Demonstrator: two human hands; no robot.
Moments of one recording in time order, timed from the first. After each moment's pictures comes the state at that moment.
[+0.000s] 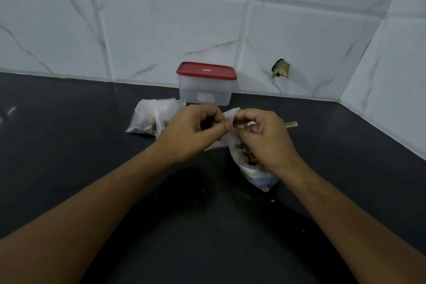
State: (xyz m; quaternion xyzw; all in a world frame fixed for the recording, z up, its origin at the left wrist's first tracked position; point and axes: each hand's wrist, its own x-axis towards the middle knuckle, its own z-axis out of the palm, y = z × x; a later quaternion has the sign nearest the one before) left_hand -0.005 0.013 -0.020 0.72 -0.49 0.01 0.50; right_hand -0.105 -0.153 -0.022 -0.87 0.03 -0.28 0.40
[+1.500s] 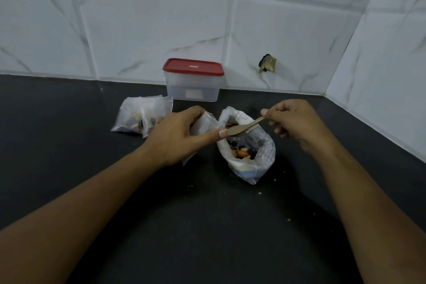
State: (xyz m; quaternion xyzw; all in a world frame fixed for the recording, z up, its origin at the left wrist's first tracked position) left_hand 0.001 0.010 -0.034 0.81 -0.45 0.02 0.38; right_hand -0.121 -0.237 -0.006 -0.82 0.25 -0.25 0.46
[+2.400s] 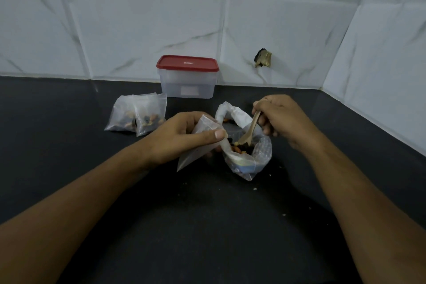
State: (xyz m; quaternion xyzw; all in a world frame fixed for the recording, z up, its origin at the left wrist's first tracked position) left_hand -0.015 0.014 -0.024 0.69 -0.47 -0.23 0.50; right_hand -0.115 -0.224 -0.006 -0.84 0.21 -0.22 0.46
